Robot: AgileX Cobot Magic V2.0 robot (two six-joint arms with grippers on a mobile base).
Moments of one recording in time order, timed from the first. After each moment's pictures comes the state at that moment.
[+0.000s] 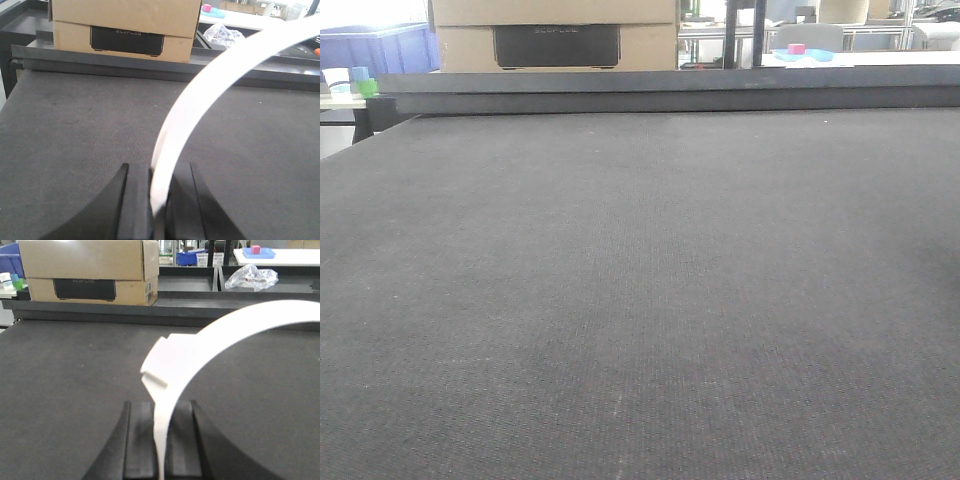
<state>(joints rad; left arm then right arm) -0.13 0.76 -0.92 -0.15 0.45 0.00 0.12 0.55 -0.83 -0.10 0.53 0.16</state>
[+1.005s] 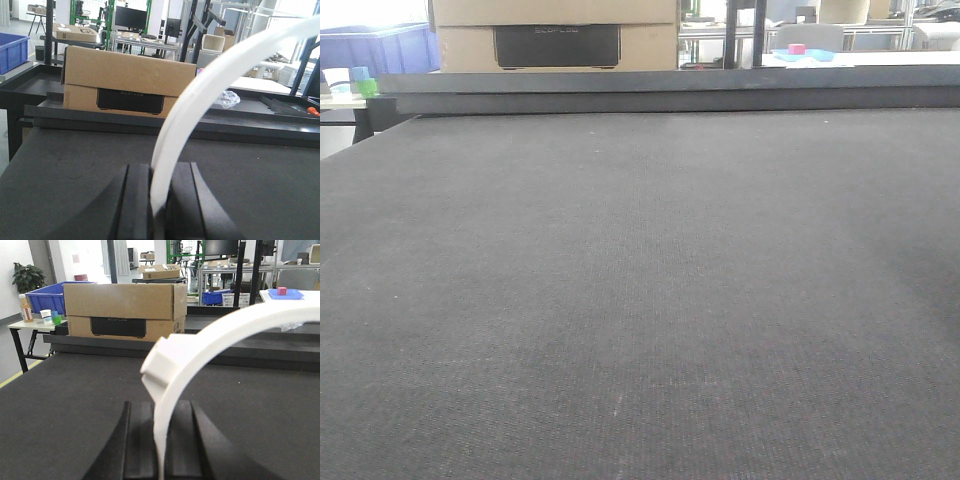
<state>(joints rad) -0.13 0.63 -0.83 -0.15 0.26 0.01 0.12 0.52 -0.83 0.10 0.42 -0.02</state>
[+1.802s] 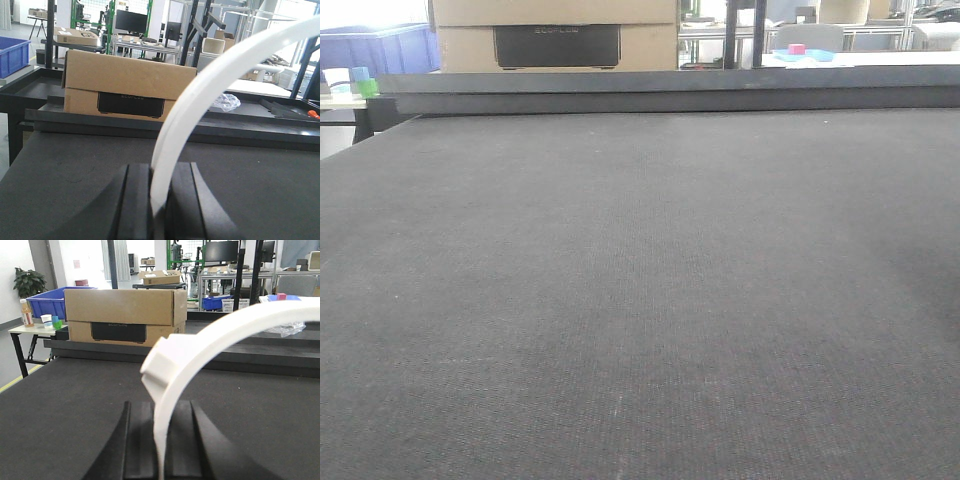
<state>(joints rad) -0.13 0.63 -0.83 -0.15 0.25 0.01 0.12 0.52 -0.83 0.11 0.41 -0.02</state>
